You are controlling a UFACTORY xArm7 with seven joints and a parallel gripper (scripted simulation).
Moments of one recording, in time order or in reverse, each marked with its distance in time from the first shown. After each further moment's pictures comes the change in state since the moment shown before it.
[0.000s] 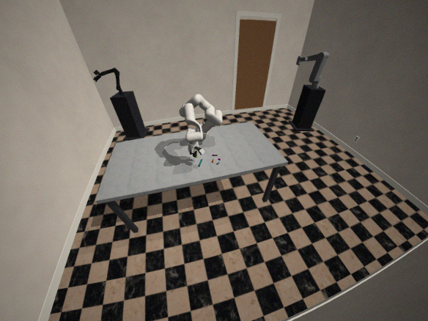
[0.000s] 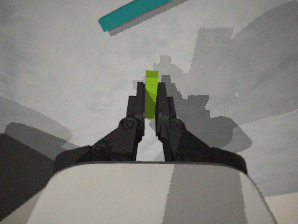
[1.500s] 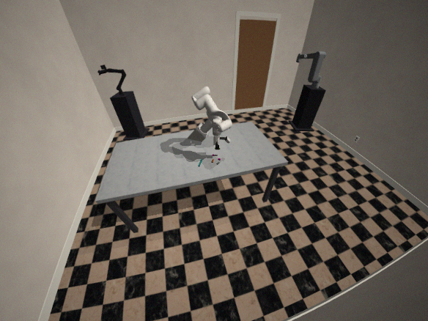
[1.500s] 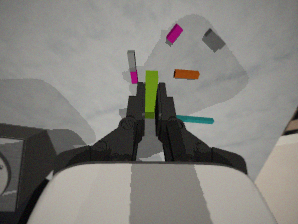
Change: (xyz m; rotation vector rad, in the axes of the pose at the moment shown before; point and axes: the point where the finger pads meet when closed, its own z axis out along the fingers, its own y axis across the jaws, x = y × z) arm 0.146 -0.167 -0.052 -0.002 0.022 -0.515
